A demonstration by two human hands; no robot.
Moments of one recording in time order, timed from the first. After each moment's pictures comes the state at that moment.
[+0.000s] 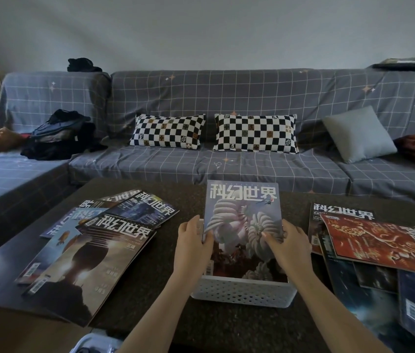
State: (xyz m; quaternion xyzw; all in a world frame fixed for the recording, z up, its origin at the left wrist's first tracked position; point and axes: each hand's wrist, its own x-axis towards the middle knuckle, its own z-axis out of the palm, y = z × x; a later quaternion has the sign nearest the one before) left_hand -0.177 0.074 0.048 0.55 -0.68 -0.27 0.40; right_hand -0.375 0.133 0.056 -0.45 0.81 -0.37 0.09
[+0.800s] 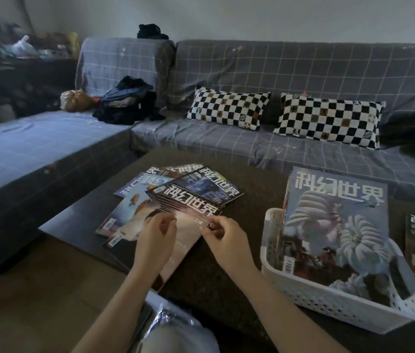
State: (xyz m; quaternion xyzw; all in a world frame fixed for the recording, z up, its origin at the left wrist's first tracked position) left_hand 0.030 0.045 0.012 0.66 -0.59 -0.20 0.42; right_hand -0.133 0.064 0.030 -0.65 0.60 -0.40 0.26
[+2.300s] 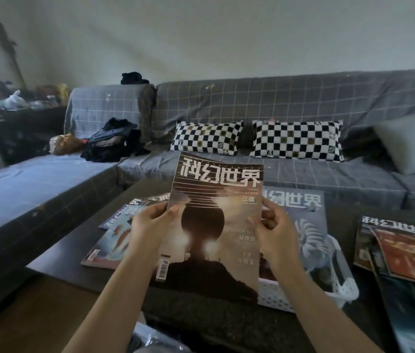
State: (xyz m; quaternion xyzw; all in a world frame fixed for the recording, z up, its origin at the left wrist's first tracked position) left_hand -0.035 0.096 0.133 0.55 -0.49 -0.41 0.54; right_hand -0.251 0.123 0.109 -0.46 0.59 -0.61 0.25
